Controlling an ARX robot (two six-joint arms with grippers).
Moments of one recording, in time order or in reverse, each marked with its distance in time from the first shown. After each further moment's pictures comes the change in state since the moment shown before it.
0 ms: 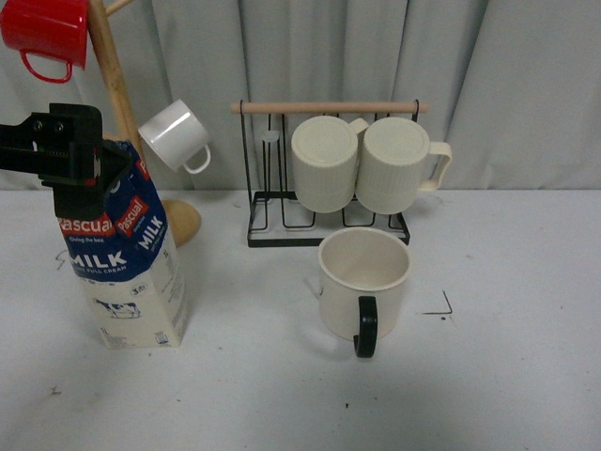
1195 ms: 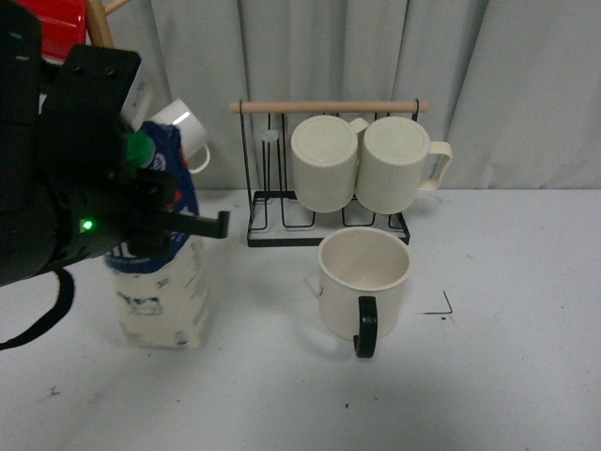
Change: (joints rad) left arm -0.224 0.255 0.069 0.164 -0.314 -0.056; right arm 0.000 0.000 0.000 0.000 0.000 0.000
